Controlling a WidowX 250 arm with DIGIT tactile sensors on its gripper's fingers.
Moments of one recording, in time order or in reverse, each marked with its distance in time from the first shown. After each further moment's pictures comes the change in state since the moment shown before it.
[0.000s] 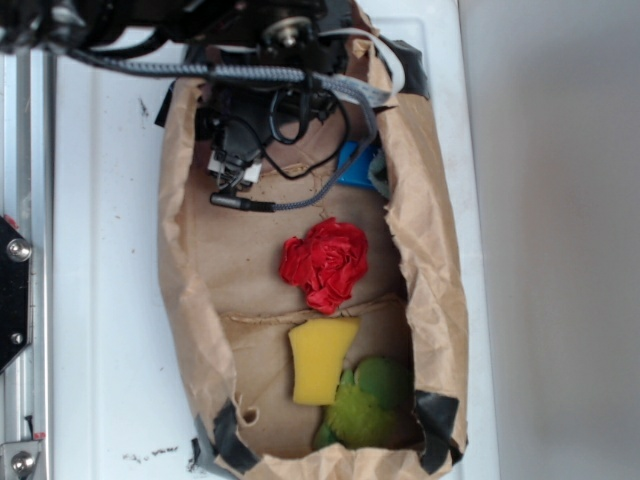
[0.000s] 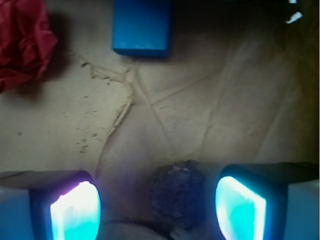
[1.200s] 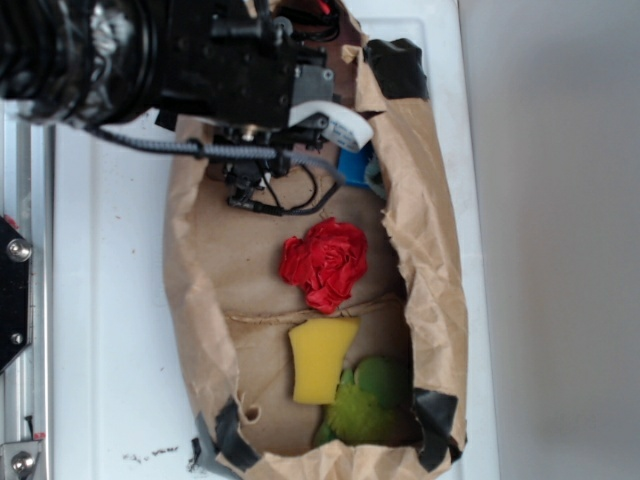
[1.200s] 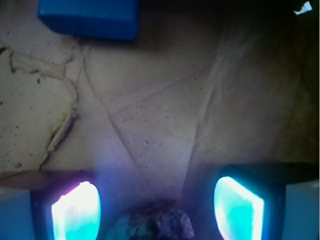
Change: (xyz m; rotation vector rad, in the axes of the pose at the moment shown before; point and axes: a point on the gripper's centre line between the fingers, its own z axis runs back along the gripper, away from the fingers) arm -0.001 -0.002 -0.039 0.221 -0.005 -0.024
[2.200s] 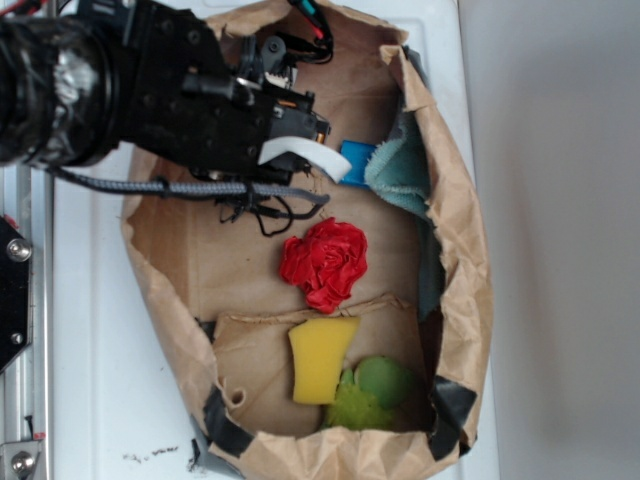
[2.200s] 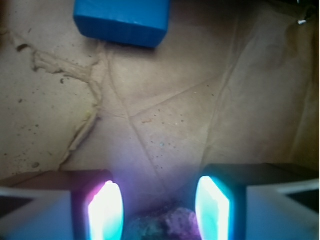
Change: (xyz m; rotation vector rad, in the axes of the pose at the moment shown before) arm -0.008 -0.010 0.002 0.026 -0.004 -0.007
